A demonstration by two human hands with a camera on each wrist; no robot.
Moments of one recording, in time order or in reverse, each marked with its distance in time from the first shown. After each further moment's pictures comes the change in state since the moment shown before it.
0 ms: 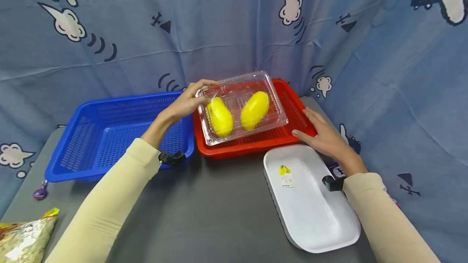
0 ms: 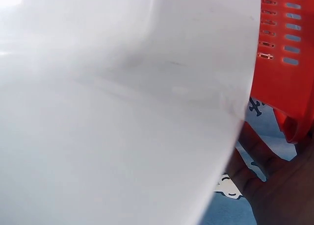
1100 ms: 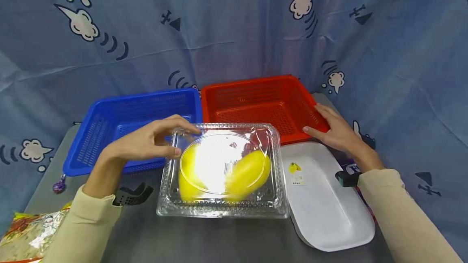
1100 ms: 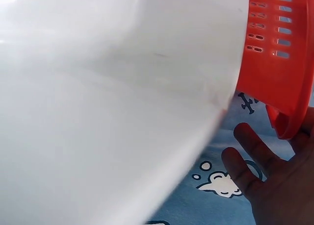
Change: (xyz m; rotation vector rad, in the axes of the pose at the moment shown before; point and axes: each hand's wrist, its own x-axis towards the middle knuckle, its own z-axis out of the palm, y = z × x) left_hand -0.144 0.042 -0.029 0.034 -0.322 0.078; right_hand 0.005 0.000 -0.007 -0.005 -0.036 0.003
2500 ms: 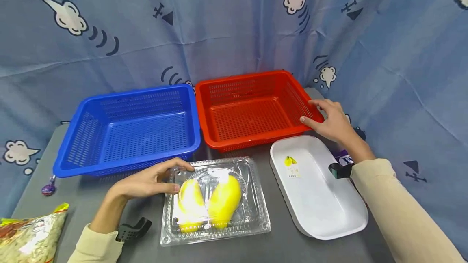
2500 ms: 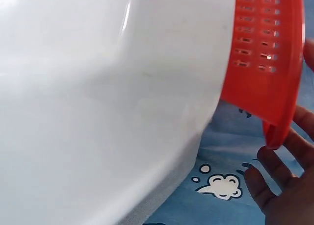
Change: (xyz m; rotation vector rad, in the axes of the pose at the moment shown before) left_hand -0.042 -0.078 0.073 -0.141 -0.059 -0.193; right_hand -0.005 -0.007 -0.007 -0.026 0.205 0.007
